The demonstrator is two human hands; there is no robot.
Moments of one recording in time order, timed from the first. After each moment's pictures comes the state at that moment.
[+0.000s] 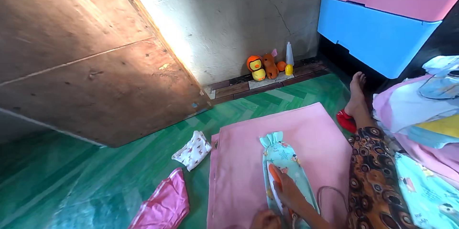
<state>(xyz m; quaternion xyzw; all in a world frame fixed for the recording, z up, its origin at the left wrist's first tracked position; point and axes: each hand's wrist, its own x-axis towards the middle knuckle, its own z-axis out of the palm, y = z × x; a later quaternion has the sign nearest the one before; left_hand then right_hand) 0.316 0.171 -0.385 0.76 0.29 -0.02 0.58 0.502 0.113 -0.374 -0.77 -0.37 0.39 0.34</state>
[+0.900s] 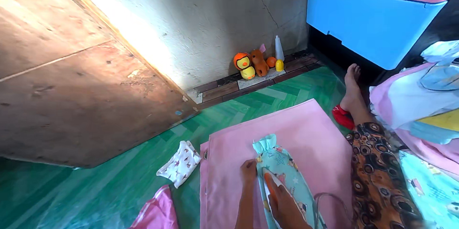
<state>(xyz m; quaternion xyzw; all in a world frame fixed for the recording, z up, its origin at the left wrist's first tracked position) 0.464 0.302 -0.423 0.66 0.54 0.13 0.50 0.489 0.117 -0.367 -0.79 -0.32 0.41 0.32</state>
